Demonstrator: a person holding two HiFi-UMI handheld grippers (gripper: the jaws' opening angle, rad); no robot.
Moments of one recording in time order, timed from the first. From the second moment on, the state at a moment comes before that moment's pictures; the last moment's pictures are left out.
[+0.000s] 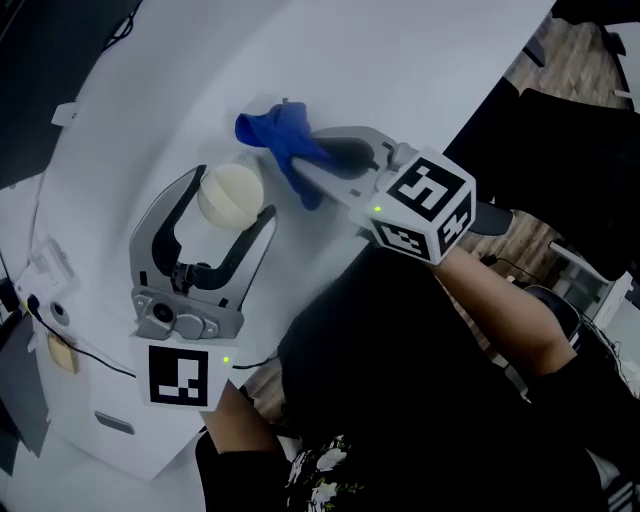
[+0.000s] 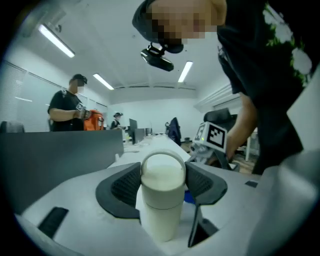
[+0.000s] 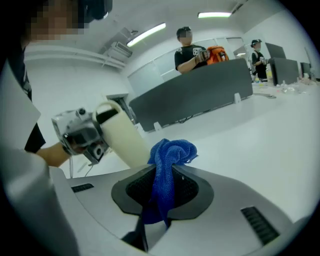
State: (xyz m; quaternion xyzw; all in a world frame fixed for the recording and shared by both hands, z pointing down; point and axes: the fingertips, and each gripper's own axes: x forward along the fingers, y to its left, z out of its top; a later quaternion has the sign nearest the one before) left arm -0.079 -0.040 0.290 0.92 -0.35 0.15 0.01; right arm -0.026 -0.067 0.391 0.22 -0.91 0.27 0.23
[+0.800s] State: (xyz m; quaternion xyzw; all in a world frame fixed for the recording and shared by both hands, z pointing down) left arm -0.084 -0.052 0.288 0.94 -0.32 0.11 0.03; right arm -0.056 -0.054 0.439 0.19 -0.88 0.31 0.30
